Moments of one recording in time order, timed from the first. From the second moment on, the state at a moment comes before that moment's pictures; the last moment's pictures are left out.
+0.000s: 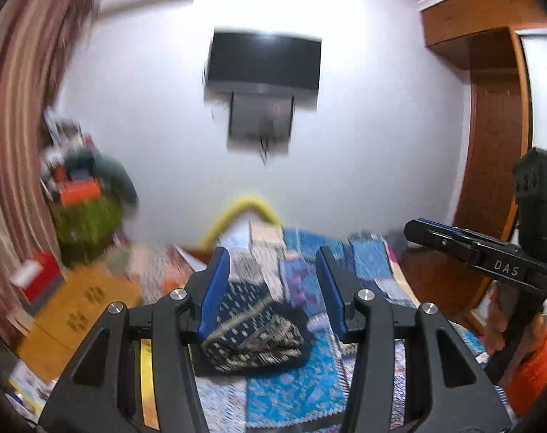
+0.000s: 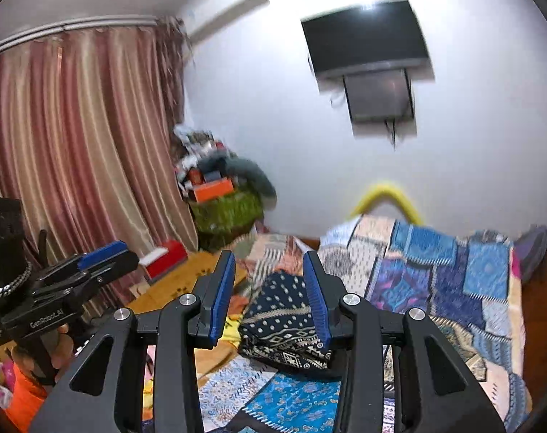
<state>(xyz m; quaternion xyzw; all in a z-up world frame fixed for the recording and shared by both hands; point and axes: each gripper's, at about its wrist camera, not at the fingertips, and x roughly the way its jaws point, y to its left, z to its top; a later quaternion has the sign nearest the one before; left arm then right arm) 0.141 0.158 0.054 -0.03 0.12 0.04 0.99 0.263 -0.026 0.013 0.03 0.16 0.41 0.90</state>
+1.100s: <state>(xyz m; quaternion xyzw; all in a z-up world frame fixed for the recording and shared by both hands) 0.018 0.071 0.013 -0.01 0.03 0.14 0.99 0.152 -0.077 -0.007 0.02 0.06 0.32 0.94</state>
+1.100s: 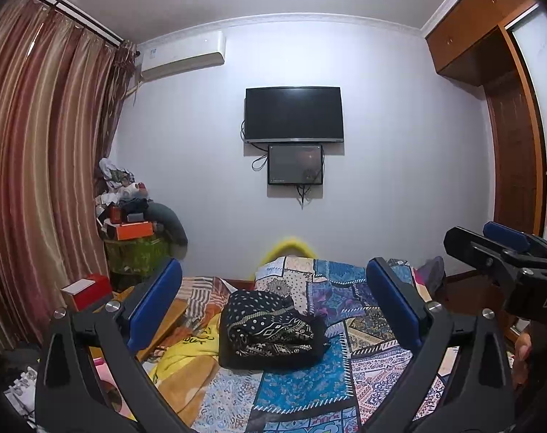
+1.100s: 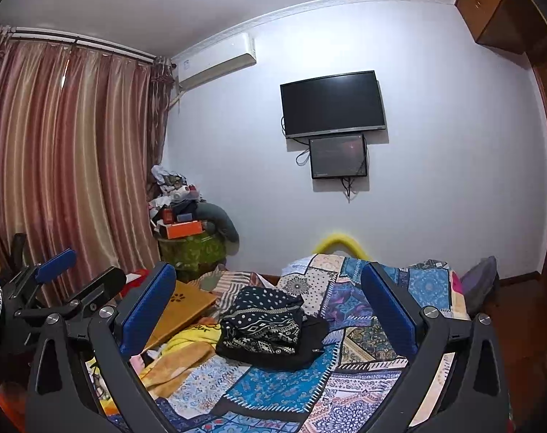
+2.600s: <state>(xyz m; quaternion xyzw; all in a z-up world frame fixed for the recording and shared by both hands) 0.026 0.081 0.004 -0.03 0.06 0.14 0.99 0.144 -0.085 -0.010 0.01 0.08 0.32 0.94</state>
